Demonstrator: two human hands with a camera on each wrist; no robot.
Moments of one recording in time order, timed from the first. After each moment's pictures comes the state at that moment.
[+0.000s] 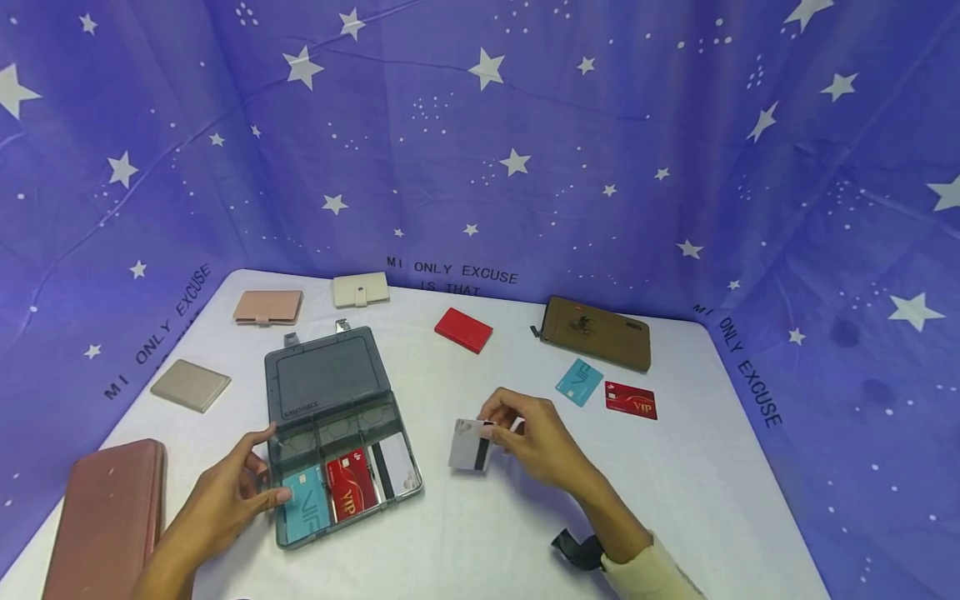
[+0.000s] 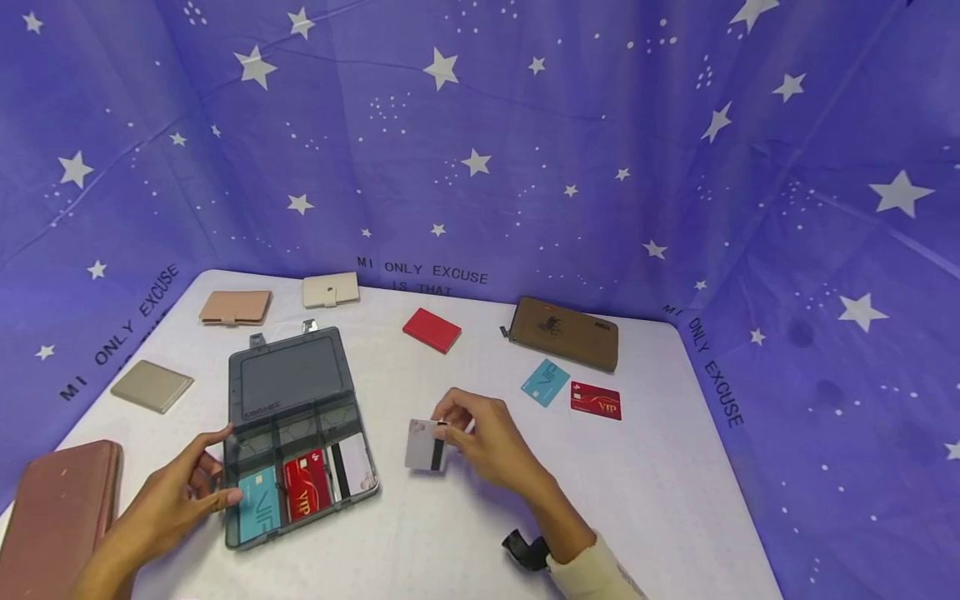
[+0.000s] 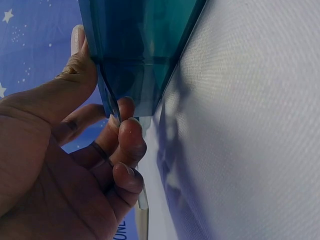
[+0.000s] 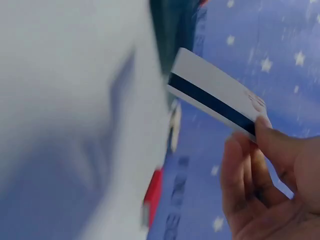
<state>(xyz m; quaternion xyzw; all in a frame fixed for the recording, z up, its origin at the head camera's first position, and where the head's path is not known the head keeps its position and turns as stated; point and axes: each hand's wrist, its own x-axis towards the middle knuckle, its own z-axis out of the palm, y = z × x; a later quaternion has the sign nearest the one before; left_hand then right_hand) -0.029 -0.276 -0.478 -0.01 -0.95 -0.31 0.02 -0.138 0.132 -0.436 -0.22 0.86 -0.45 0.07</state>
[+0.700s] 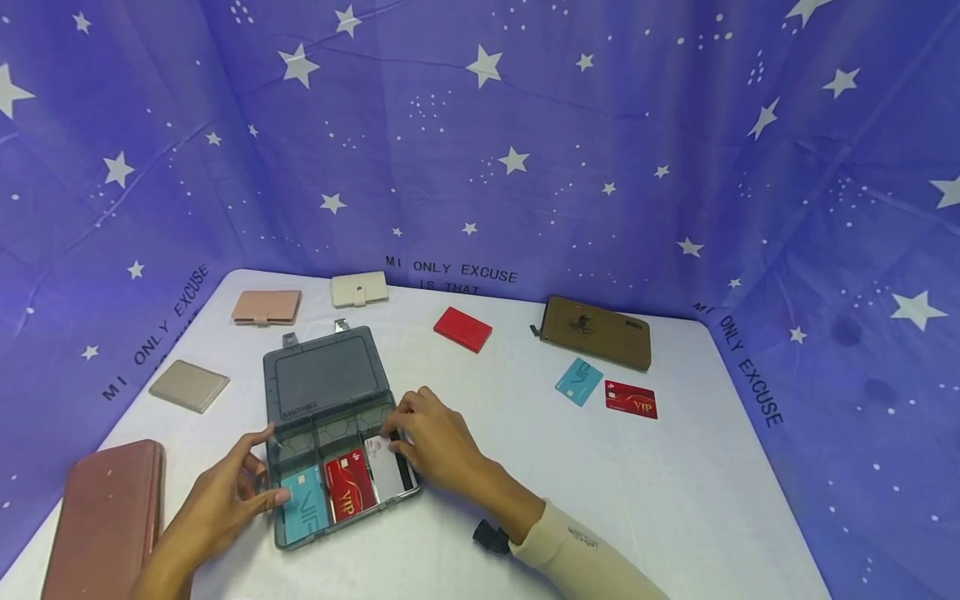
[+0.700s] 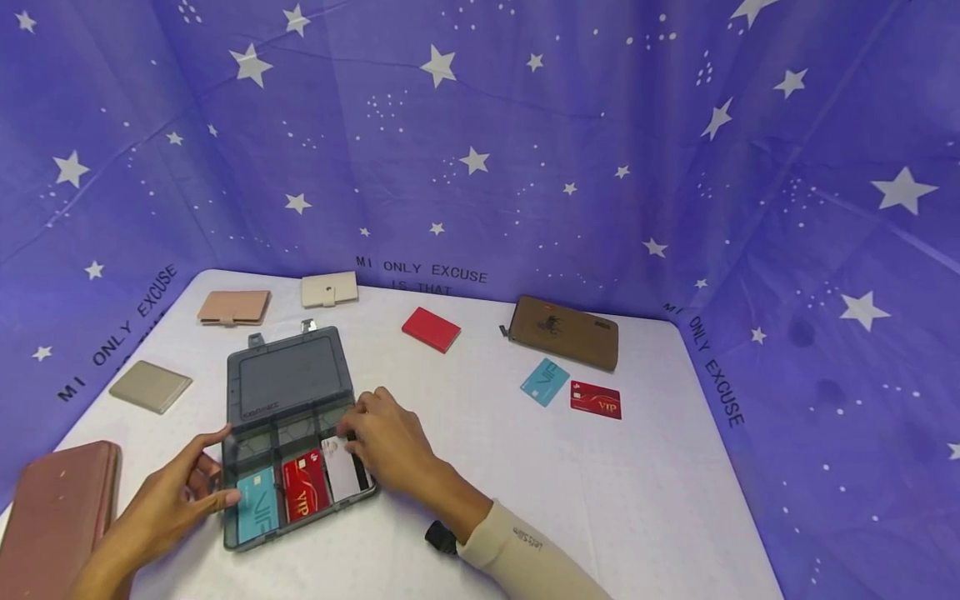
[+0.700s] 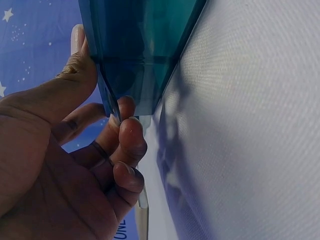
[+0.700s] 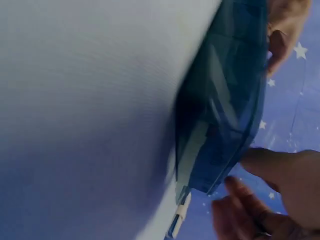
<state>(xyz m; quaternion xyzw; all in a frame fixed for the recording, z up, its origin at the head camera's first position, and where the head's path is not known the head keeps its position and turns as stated) -0.030 -0.275 -0.476 0.00 -0.95 -0.32 0.01 -0.135 0.016 -0.460 -0.38 0.91 -0.17 -0.06</state>
